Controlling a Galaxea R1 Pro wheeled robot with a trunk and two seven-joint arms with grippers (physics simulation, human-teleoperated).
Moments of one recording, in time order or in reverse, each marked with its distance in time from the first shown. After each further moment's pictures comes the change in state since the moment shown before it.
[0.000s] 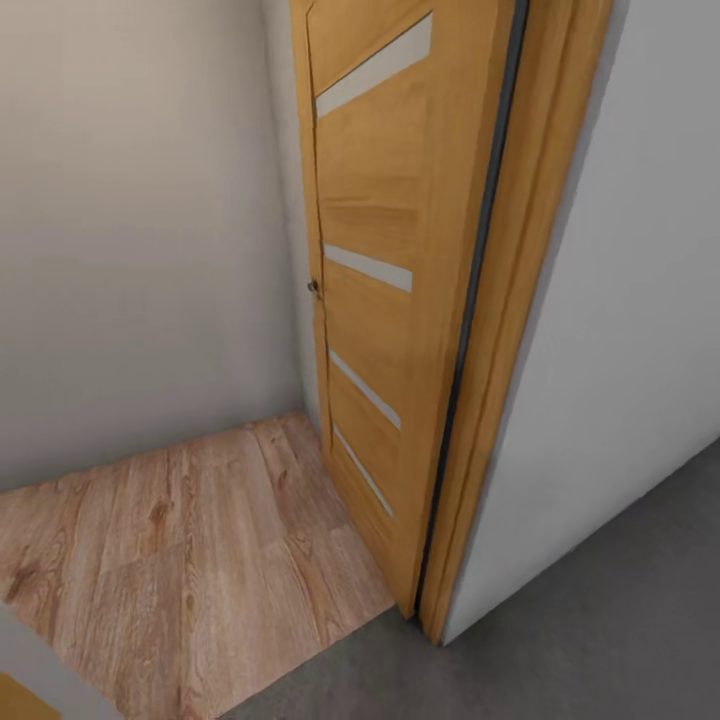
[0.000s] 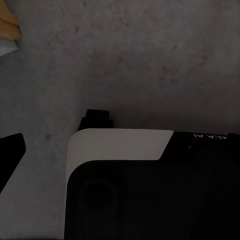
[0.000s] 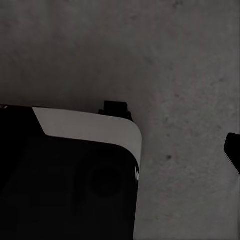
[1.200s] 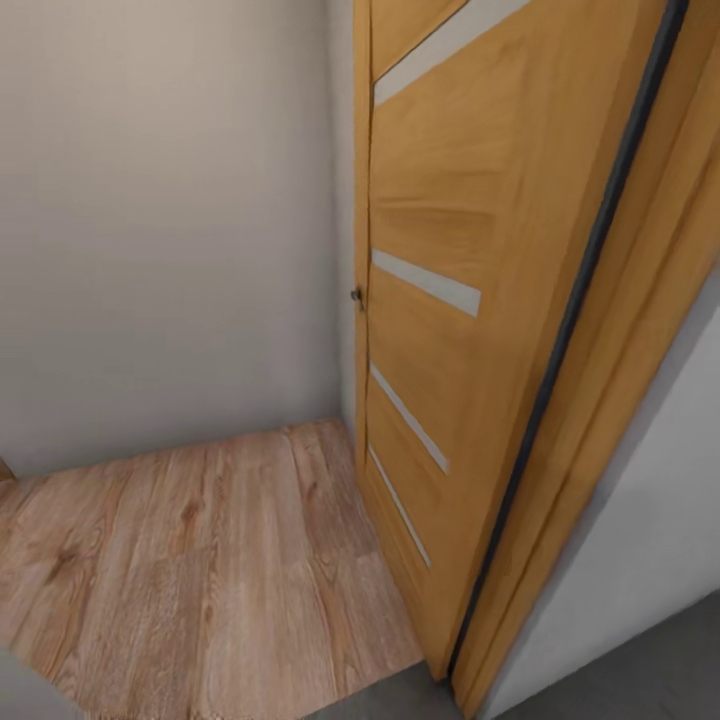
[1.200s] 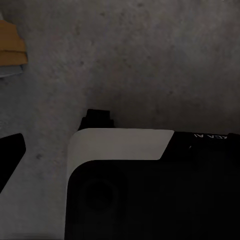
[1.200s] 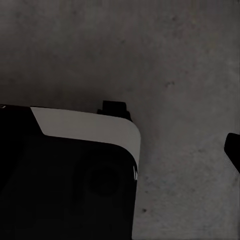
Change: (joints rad) left arm 0.000 0.001 0.000 0.000 0.000 0.000 0.000; right arm 0.000 -0.003 0.000 0.000 0.000 -0.001 0.000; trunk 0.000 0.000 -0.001
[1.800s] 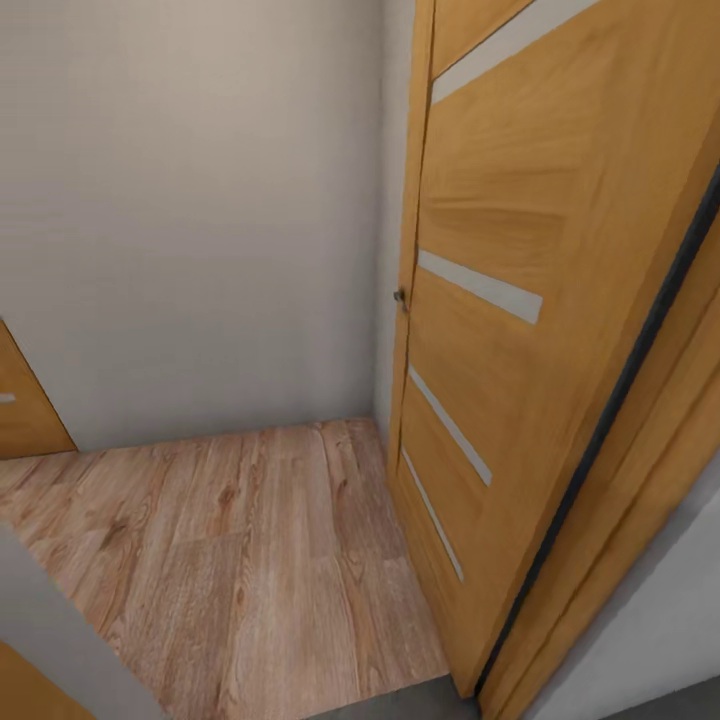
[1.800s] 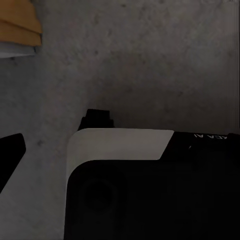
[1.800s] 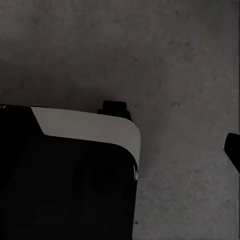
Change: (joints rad) left arm 0.000 -0.001 0.000 0.000 0.002 0.000 0.003; right arm 0.000 0.001 0.000 0.000 0.000 0.001 0.000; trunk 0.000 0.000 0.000
